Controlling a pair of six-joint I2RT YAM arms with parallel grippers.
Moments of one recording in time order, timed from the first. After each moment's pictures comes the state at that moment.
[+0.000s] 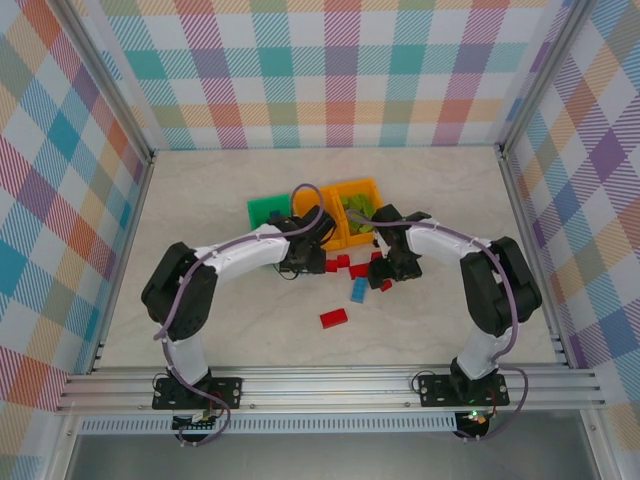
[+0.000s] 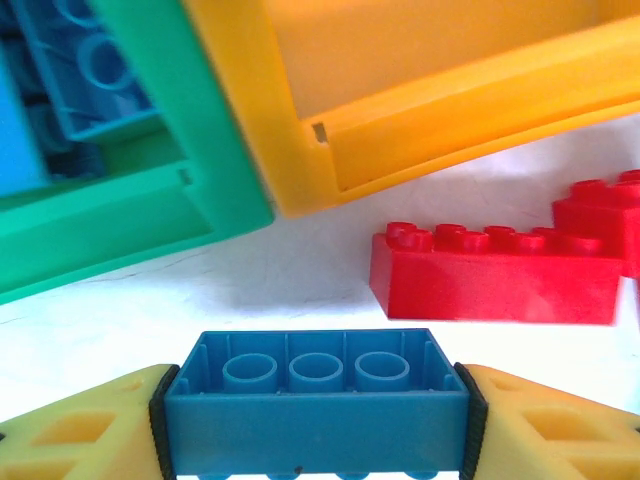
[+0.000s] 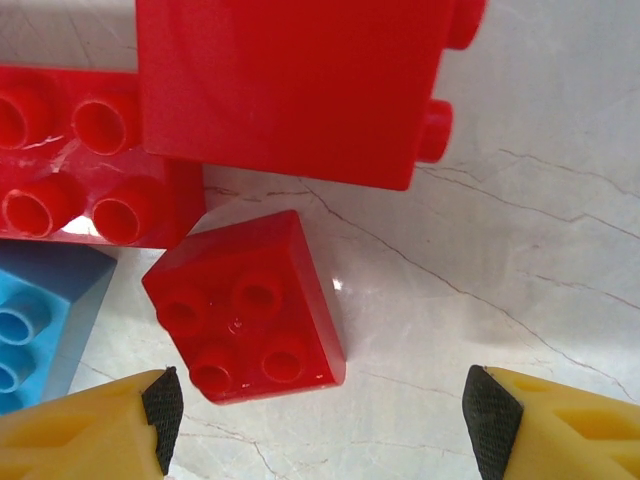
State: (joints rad) left arm -0.74 1.80 1.31 -0.79 -0.17 -0.67; right arm 0.49 1.75 1.10 -0.88 -0.03 0.18
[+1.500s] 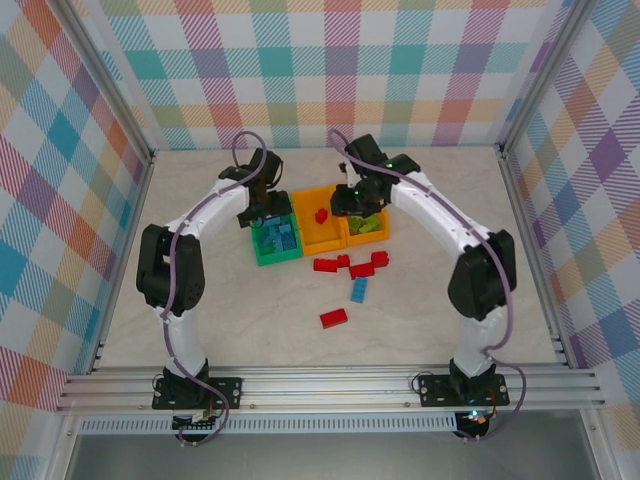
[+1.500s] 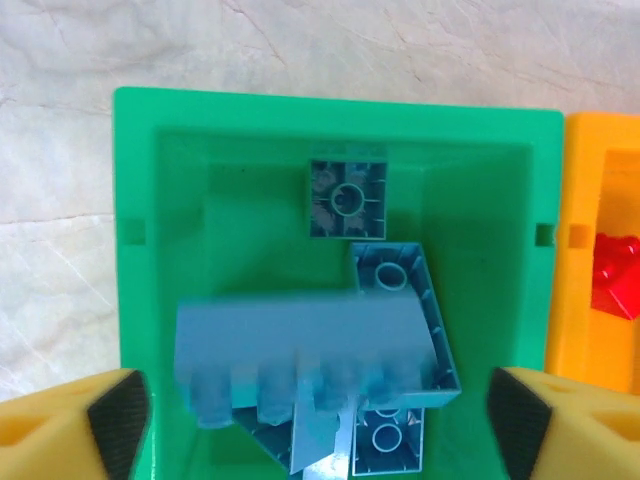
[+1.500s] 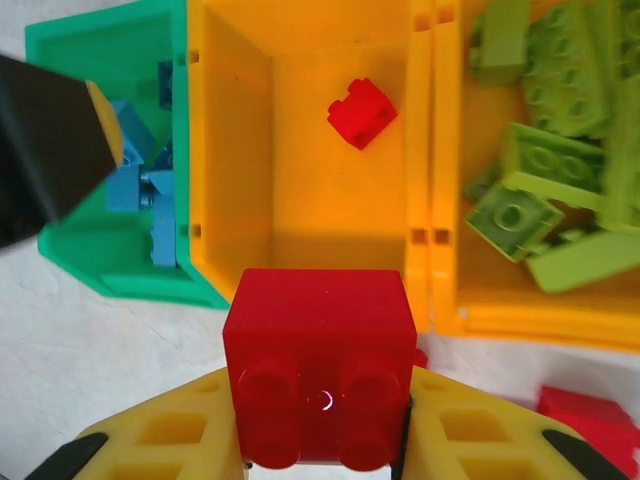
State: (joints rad) left arm -0.35 1.93 1.62 -0.87 -0.11 -0.63; right arm 0.56 1.95 1.84 -0.97 -0.20 0.41
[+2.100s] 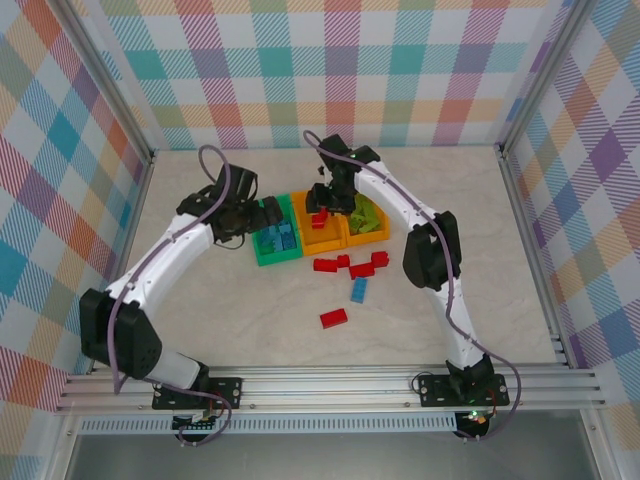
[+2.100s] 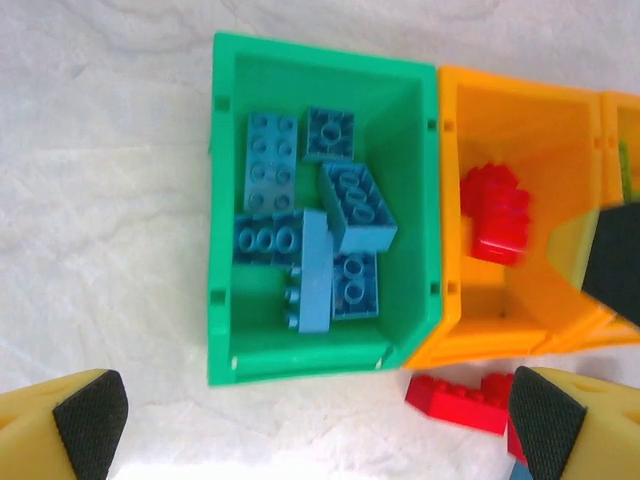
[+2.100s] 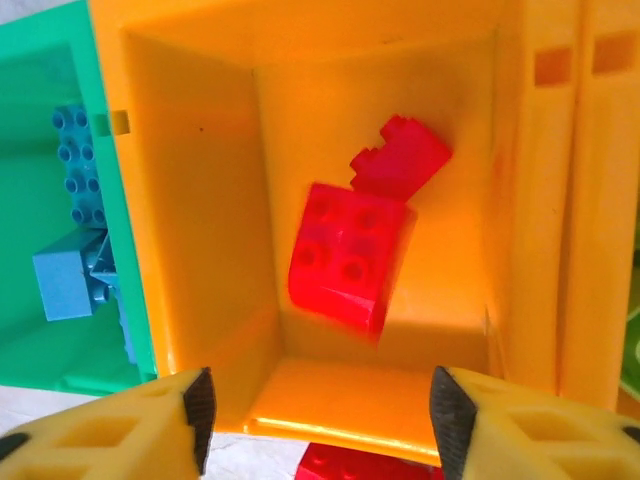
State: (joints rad) left arm -0.38 1.45 1.28 -0.80 -0.08 -0.66; right arm 0.58 2.35 2.28 -1.16 -0.22 0.47
